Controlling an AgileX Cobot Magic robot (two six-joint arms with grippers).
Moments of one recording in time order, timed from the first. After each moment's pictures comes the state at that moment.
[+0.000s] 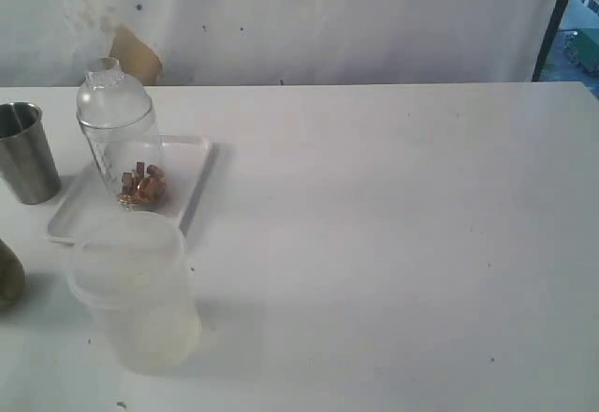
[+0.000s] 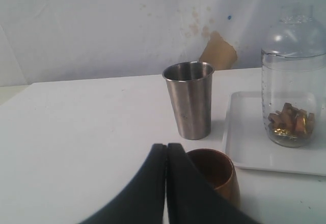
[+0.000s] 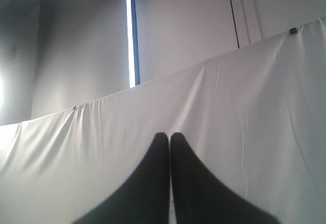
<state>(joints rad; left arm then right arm) 0.14 0.01 -0.01 -0.02 0.21 0.14 0.93 0.00 -0.94 -0.58 0.39 0.45</state>
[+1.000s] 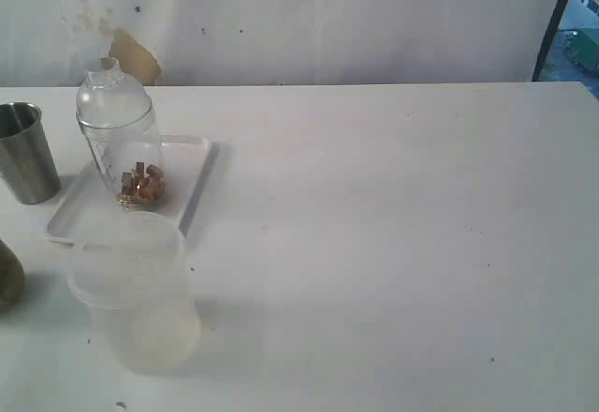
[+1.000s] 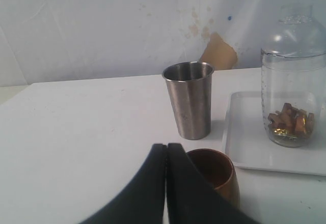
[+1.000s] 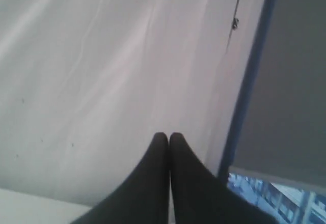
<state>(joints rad) 0.14 0.01 -0.01 -0.02 0.21 0.14 0.07 0.00 -0.34 0.00 0.07 -0.29</state>
